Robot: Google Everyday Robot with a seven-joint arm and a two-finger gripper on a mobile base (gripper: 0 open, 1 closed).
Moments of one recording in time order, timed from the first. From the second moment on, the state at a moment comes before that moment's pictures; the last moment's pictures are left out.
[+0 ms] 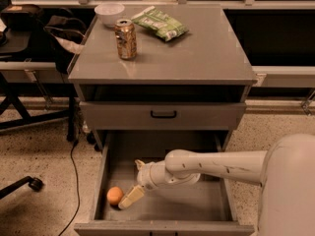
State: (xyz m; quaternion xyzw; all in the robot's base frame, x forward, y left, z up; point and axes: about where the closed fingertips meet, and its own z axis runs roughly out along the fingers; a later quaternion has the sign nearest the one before) arm 0.515 0.112 0.443 -0.54 0.71 0.31 0.31
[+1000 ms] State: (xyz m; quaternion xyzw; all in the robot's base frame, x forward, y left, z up) arm 0.511 0.115 0.406 -0.53 0.72 0.33 0.30
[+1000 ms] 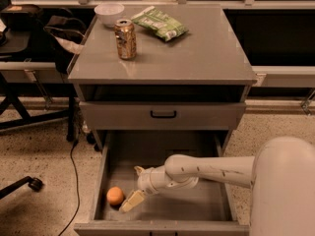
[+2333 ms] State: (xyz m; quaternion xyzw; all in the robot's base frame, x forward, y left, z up) arm 0.502 0.137 0.401 -0.56 0.68 0.39 0.27
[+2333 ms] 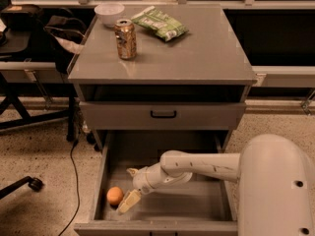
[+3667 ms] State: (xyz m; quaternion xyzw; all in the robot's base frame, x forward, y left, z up) arm 0.504 0.134 0.376 -0.52 0.73 0.34 0.29
